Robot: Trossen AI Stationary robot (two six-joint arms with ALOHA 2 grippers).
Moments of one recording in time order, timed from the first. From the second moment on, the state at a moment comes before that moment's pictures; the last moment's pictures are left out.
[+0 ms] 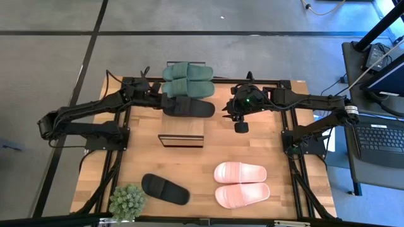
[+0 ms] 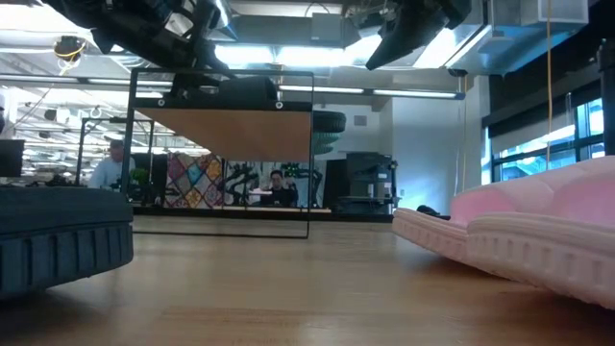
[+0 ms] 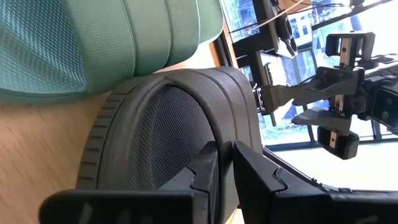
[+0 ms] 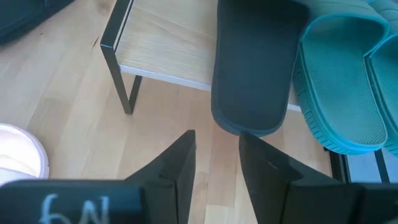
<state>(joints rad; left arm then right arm) 0.54 0.96 0.64 -0.08 0.35 -1.06 -0.15 1.35 1.23 -0.63 -0.03 -0.34</state>
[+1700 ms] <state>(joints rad) 0.47 0.71 0.64 -0.14 0.43 -0.64 -0.15 1.35 1.19 -0.48 -0.05 -0.40</state>
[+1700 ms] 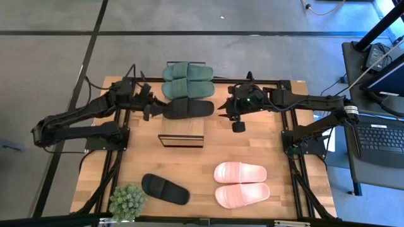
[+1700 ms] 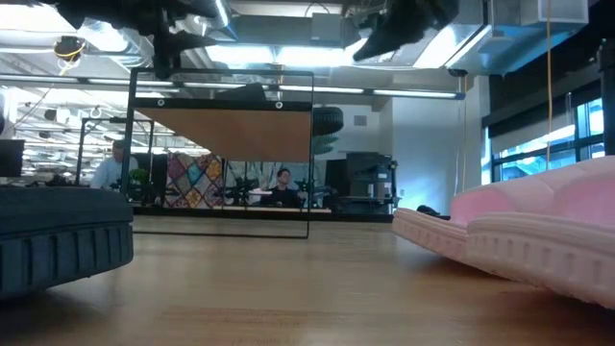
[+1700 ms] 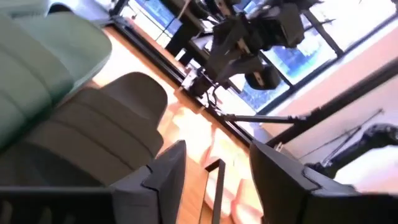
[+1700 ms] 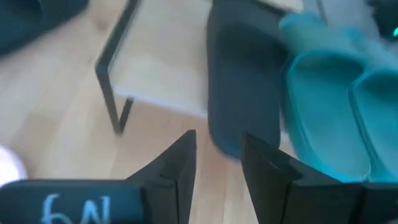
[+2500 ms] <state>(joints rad) 0.43 0.71 0.64 -0.14 0.42 -0.43 -0.09 1.80 1.41 -0.12 -0.29 -0.42</state>
